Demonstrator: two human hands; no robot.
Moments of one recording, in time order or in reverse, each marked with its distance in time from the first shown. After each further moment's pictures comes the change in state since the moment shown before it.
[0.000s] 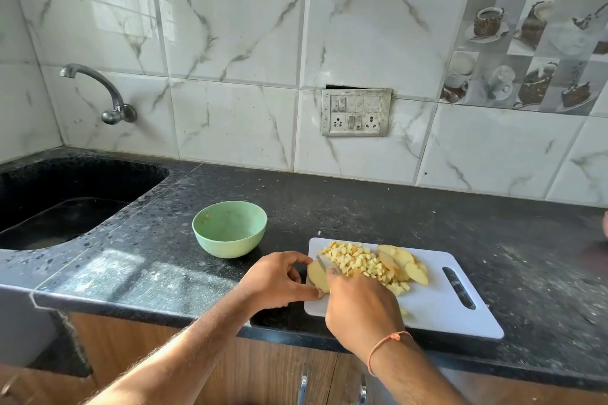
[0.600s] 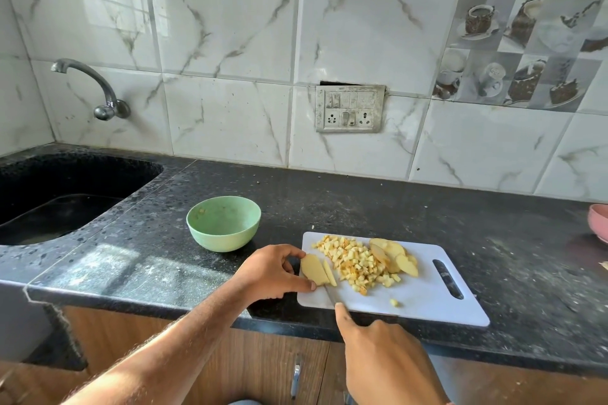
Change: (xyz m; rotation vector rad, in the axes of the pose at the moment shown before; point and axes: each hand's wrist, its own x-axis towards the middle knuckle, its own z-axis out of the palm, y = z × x) left_hand -0.001 0.007 -0.001 0.028 -0.008 -0.039; right_hand -0.067 0.021 -0.011 0.027 -0.303 -0.013
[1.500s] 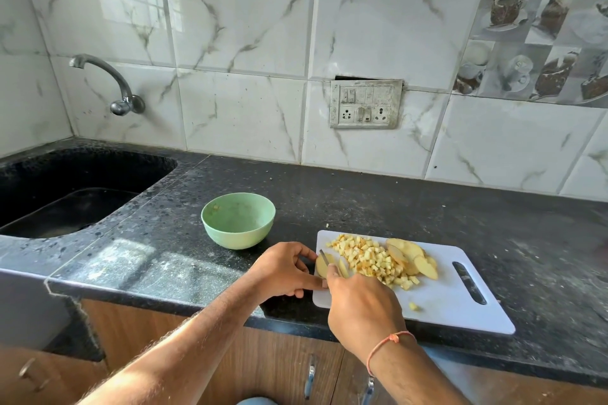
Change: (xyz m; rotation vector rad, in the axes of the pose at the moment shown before) left_hand 0.003 -0.004 -0.002 -0.144 -0.045 -0.051; right_hand 0.068 -0.028 -0.001 -0.088 0.209 0.008
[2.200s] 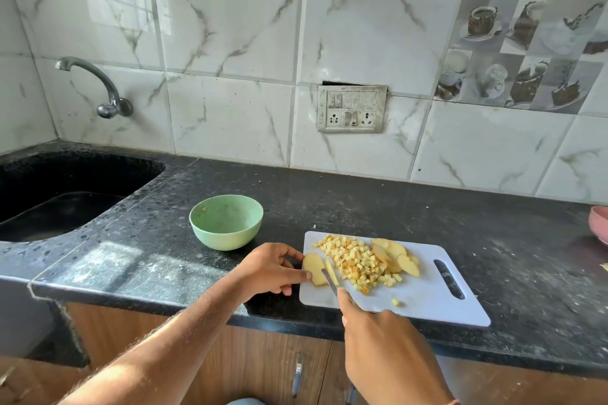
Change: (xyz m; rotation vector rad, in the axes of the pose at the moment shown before) left_hand -0.006 0.005 -0.002 -0.042 -0.013 -0.030; right_hand -0.067 0.028 -0.005 0.128 0.018 -0.016
